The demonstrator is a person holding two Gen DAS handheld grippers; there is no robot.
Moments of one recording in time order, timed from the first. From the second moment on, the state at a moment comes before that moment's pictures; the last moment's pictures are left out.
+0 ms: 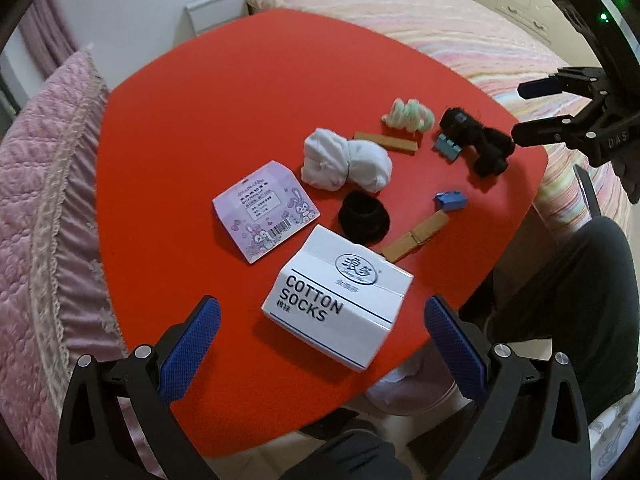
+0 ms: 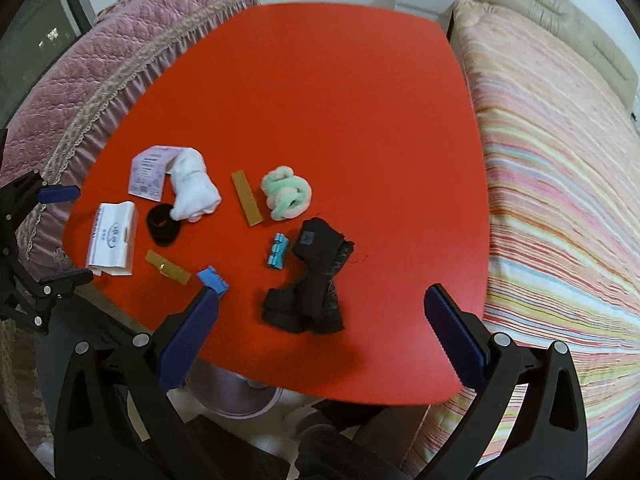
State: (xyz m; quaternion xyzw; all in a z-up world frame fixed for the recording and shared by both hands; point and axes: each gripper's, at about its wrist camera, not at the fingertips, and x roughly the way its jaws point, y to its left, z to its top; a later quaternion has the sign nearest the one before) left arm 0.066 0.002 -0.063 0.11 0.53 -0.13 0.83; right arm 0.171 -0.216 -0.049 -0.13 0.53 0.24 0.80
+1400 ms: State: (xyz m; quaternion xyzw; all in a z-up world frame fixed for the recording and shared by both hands) left arm 0.052 0.013 -0.065 0.02 0.50 -0.10 0.86; right arm 0.168 -0.212 -0.069 -0.12 0.51 0.24 0.82
